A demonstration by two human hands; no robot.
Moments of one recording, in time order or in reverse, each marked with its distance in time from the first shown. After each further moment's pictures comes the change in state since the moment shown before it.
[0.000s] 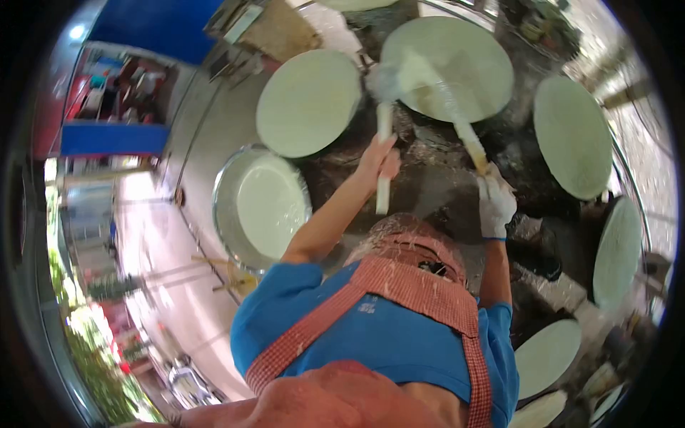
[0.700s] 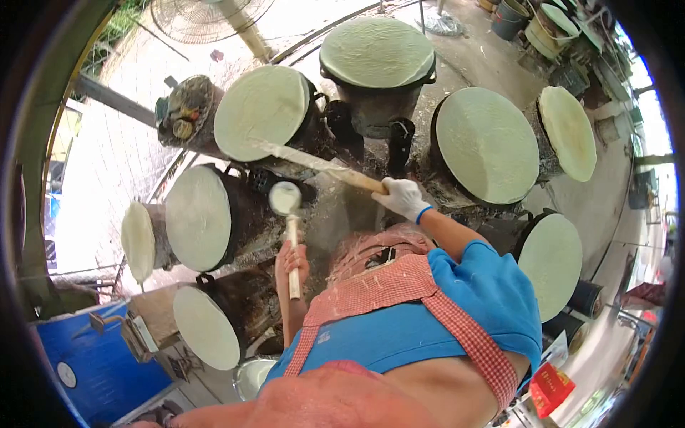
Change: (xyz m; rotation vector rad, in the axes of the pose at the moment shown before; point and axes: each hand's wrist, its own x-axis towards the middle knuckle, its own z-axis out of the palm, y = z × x) left_hand -0.046 -0.133 0.111 -0.682 -0.207 -1.153; right_hand -0.217 0.074 -0.166 -0.054 -0.049 0.928
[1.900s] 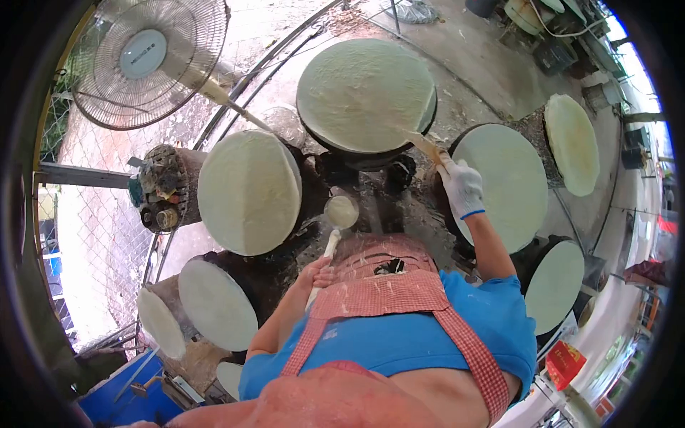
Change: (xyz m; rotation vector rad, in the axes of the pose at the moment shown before) left_hand 0.223 0.055 0.089 0.759 0.760 -0.553; right_hand 0.142 0.088 -0.132 -0.337 0.467 0.297
